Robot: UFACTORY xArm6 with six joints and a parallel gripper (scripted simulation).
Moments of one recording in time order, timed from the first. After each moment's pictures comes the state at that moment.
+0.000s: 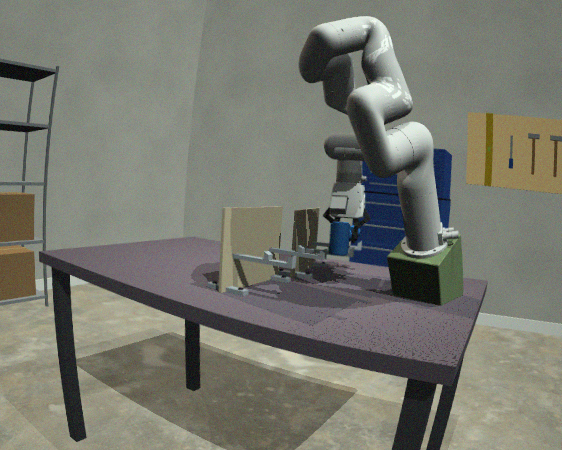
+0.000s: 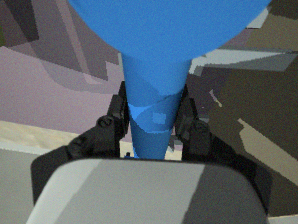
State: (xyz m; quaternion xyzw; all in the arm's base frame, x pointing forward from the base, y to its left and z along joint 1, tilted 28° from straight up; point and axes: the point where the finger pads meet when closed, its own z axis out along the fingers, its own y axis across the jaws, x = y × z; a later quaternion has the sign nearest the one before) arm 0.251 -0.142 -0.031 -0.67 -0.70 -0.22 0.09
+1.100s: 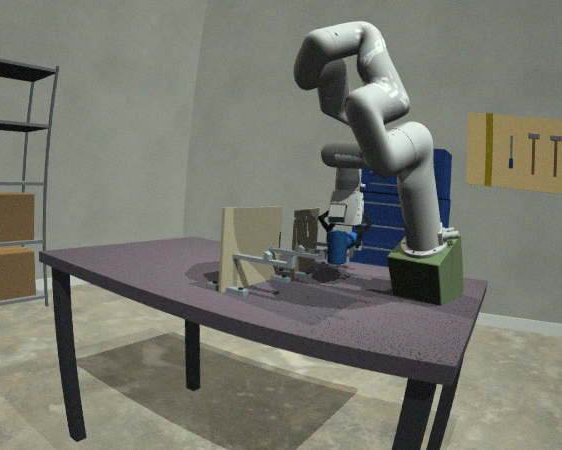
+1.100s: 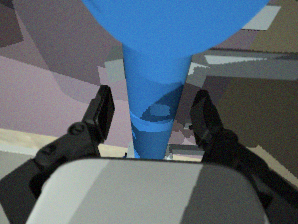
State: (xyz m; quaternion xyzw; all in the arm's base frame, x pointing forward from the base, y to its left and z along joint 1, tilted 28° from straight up) arm 0.259 -0.136 -0.051 -0.67 -0.70 -0.22 0.08
